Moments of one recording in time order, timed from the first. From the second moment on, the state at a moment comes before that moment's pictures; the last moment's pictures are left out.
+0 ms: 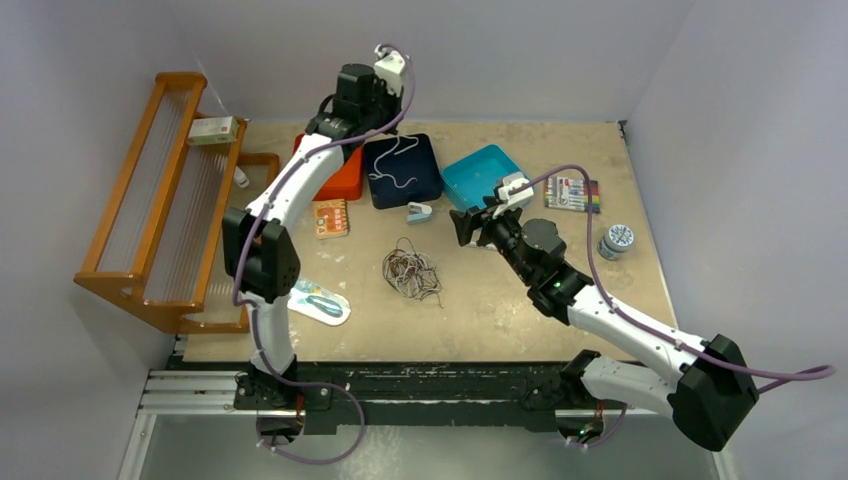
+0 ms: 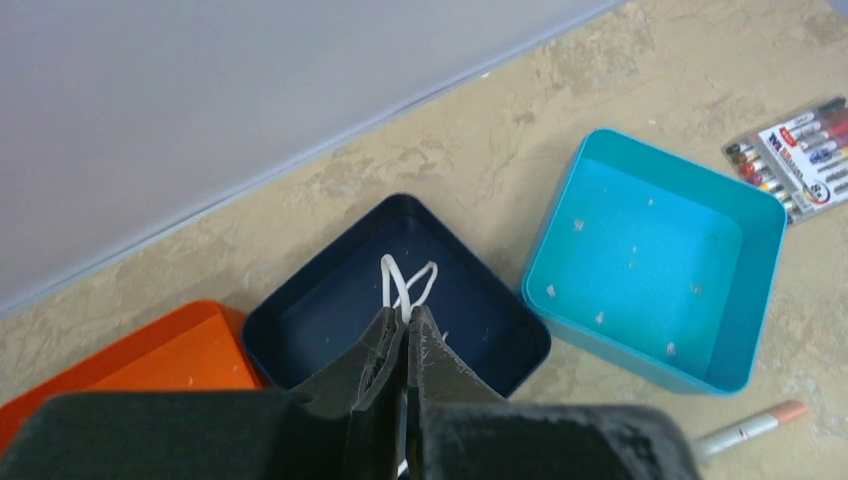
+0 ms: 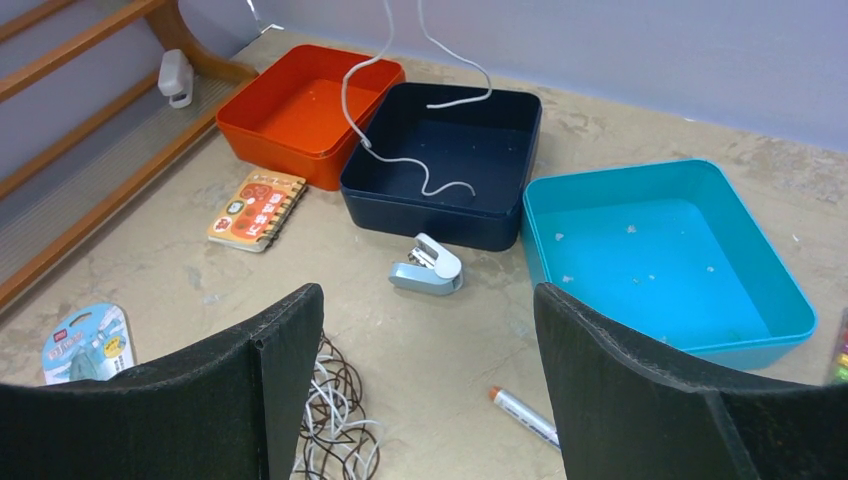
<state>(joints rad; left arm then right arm) -0.38 1.97 1.92 -0.33 0.13 0.05 0.71 1.06 0.64 0.39 0.22 0.12</state>
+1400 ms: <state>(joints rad) -0.36 2.27 1.98 -0.35 -0.10 0.03 0.71 1.11 0.65 0.40 0.11 0.15</state>
